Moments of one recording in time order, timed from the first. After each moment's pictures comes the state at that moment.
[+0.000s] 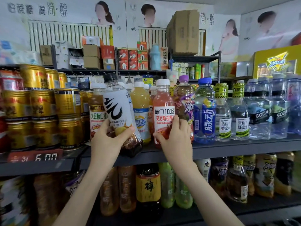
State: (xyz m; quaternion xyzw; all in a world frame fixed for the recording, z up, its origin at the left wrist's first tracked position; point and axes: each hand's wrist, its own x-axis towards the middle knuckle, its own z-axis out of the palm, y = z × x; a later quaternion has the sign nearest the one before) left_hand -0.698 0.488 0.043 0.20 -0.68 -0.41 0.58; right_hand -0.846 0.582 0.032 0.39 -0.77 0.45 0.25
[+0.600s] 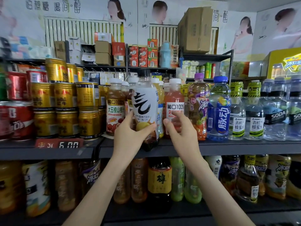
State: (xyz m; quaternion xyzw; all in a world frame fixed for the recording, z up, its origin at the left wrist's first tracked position) left_hand -0.696 0.494 0.043 0.19 -0.74 -0.35 0.55; right_hand -0.822 0.582 0.039 0.48 -0.62 0.60 0.15
